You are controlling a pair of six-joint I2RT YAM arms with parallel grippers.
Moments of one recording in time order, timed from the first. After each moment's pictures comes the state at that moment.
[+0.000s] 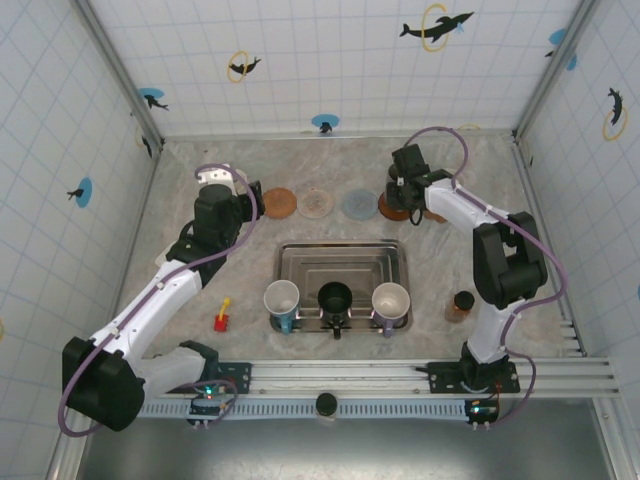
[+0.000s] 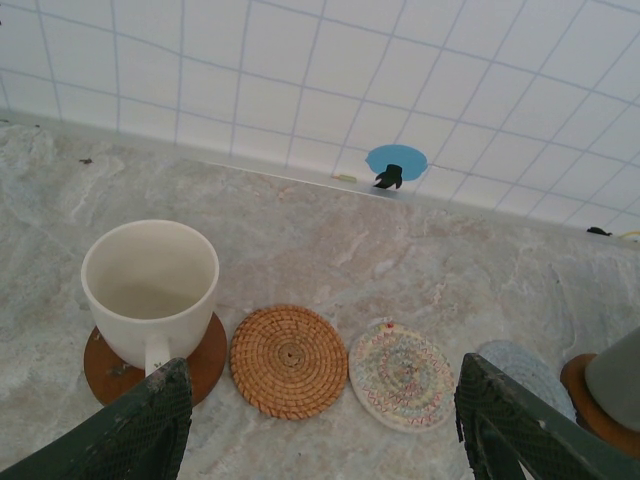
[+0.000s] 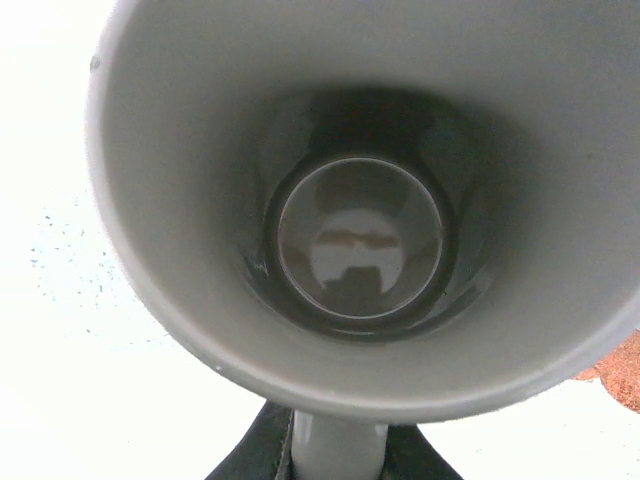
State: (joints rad) left arm -0.41 1.11 0.81 -0.07 -0.22 -0.37; right arm 0.38 1.84 1.35 -0.52 0.12 0.29
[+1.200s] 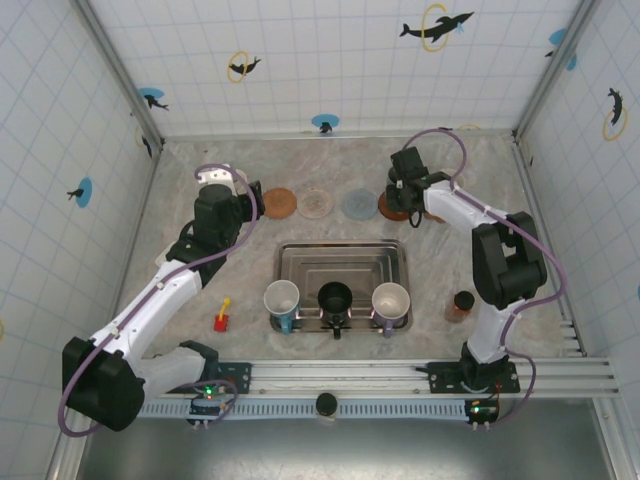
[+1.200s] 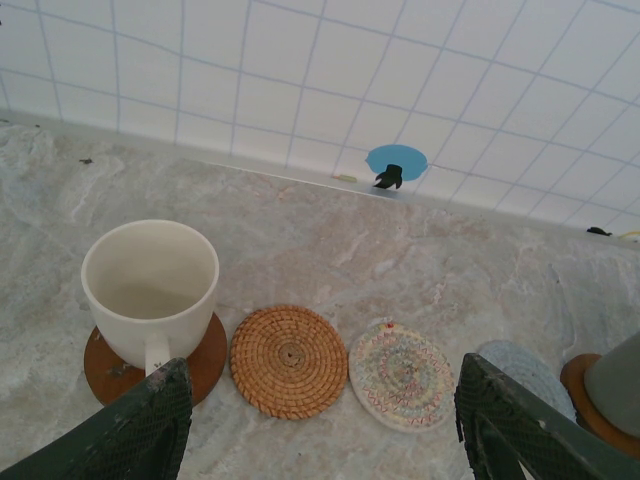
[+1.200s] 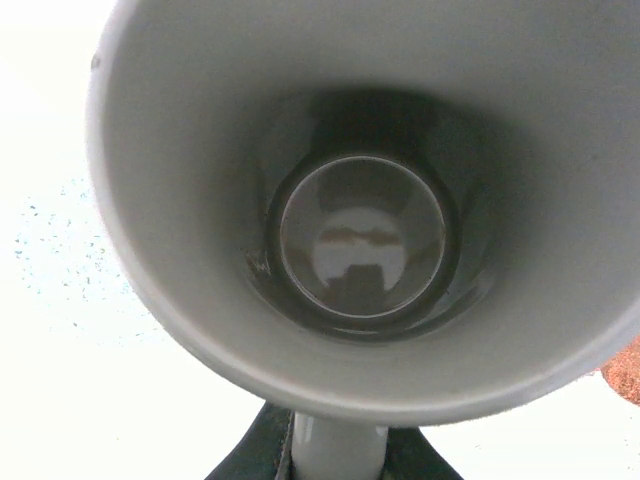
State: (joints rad) left arm -0.41 1.11 0.81 -0.07 -0.22 -0.37; right arm 0.39 1.84 1.33 -0.51 0.13 0.29
